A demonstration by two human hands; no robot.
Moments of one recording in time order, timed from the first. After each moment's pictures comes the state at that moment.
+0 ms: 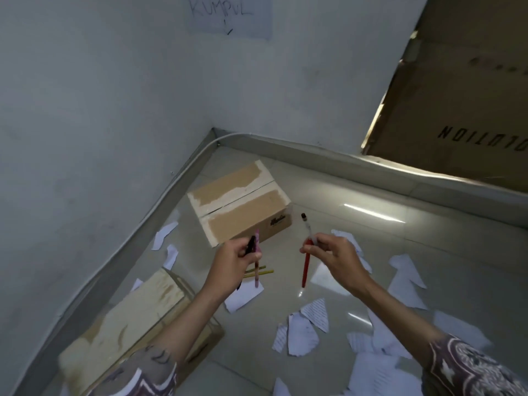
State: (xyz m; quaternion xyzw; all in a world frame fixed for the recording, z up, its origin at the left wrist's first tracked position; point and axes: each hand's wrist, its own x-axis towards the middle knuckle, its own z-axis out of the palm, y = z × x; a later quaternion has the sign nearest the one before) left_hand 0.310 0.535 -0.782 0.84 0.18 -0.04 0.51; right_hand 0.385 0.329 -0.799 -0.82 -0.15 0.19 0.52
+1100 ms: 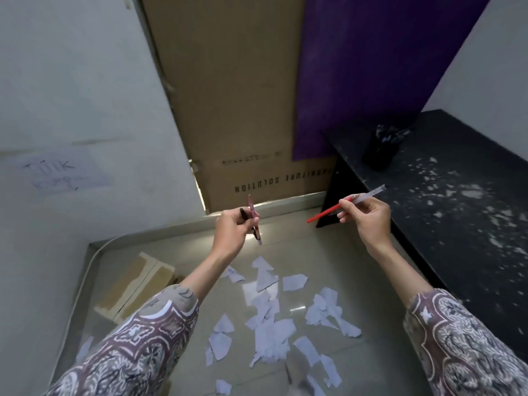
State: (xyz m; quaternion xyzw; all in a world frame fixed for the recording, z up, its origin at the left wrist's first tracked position) left_hand 0.280 0.225 -0.346 0.78 -0.08 -0.11 0.61; right_hand 0.210 -0.025 -0.352 -0.72 0.16 -0.26 0.63
